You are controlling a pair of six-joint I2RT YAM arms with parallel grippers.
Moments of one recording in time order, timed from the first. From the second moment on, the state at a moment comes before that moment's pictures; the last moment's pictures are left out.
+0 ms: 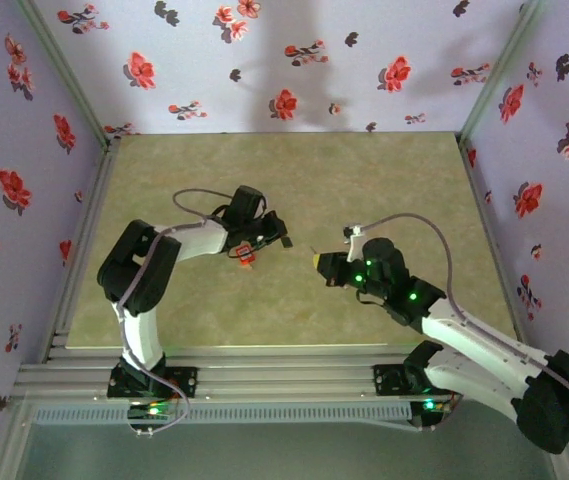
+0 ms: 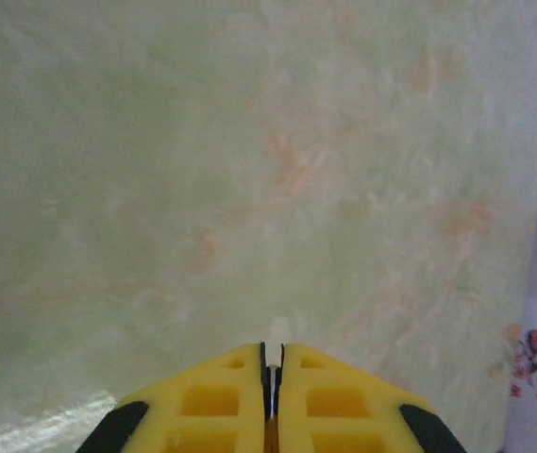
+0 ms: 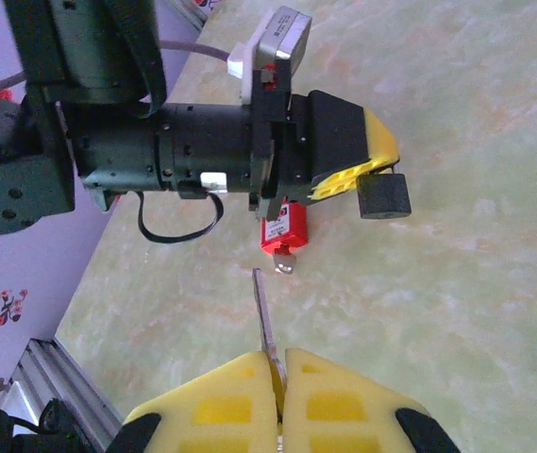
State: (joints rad) left arm -0.61 1.90 1.10 0.01 0.33 -0.94; right arm 0.72 0.89 0.51 -0.05 -0.19 0.68
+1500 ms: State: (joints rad) left arm -0.62 2.09 1.37 -0.26 0.24 -0.81; right arm 0.72 0.79 0.39 -0.08 -0.19 0.72
